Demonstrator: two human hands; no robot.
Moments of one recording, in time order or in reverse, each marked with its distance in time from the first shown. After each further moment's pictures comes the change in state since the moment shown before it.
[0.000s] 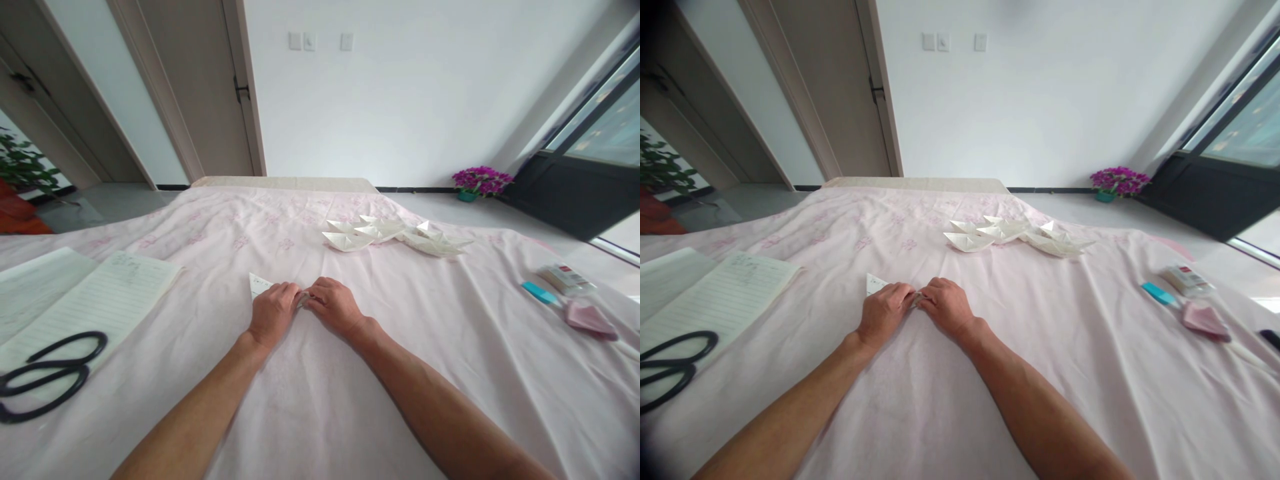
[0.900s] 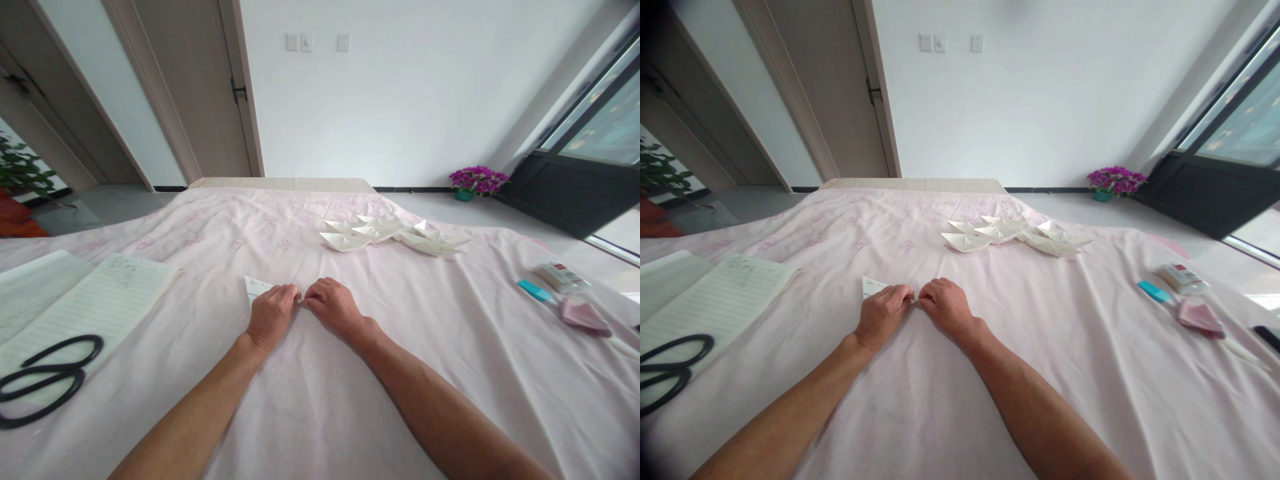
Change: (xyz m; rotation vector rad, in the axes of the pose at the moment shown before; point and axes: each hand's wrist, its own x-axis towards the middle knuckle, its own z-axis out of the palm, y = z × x) left_hand -0.002 0.001 0.001 0.005 0.058 0.054; right_hand -0.001 0.003 0.003 0.039 0.053 0.053
